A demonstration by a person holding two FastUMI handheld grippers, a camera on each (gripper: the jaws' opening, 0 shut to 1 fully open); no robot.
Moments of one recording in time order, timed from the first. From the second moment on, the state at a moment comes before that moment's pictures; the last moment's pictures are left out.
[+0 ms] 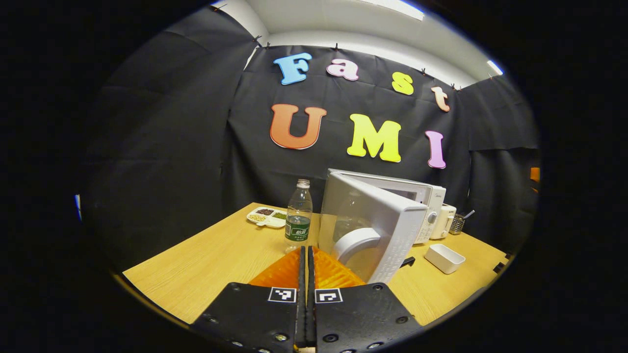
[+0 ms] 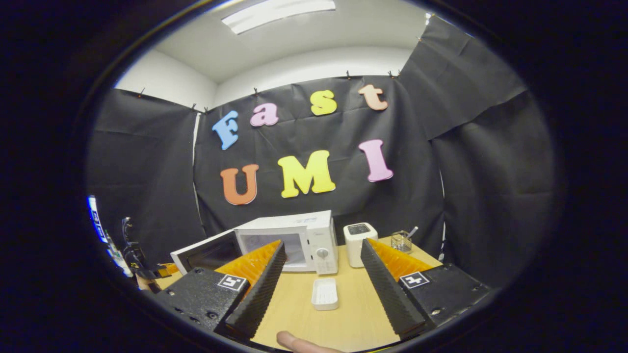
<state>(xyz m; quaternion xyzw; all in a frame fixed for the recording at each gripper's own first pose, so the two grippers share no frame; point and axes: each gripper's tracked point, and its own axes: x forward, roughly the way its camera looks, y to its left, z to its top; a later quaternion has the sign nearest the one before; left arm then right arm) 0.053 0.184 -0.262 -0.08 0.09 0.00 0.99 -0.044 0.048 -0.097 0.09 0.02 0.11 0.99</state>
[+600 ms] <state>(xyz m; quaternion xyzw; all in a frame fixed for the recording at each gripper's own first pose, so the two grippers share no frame) 0.073 0.089 -0.275 -0.05 0.10 -0.08 0.99 -0.061 0.009 -0.088 0.10 0.00 0.09 0.99</state>
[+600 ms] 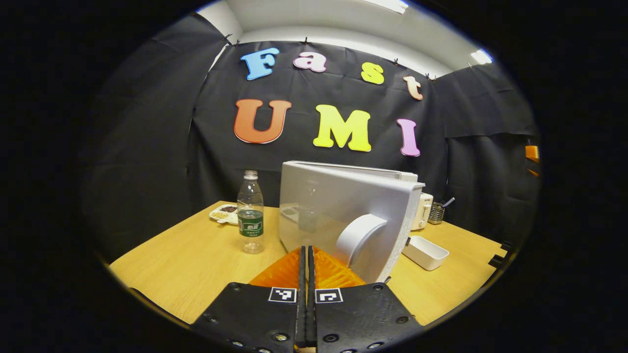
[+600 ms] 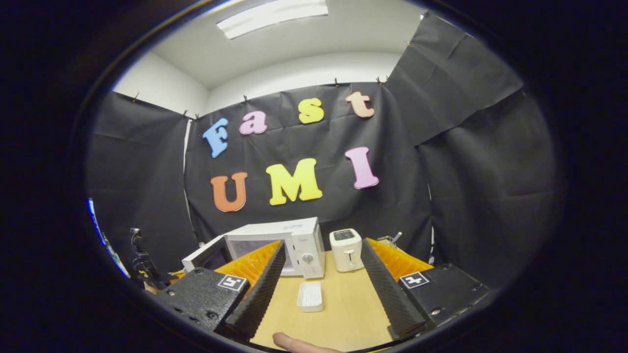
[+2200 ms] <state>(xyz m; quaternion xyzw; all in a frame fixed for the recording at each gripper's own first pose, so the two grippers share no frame) 0.249 -0.120 -0.274 -0.04 0.10 -0.18 0.98 -0.025 -0.048 -0.112 0.11 0.02 0.08 0.99</state>
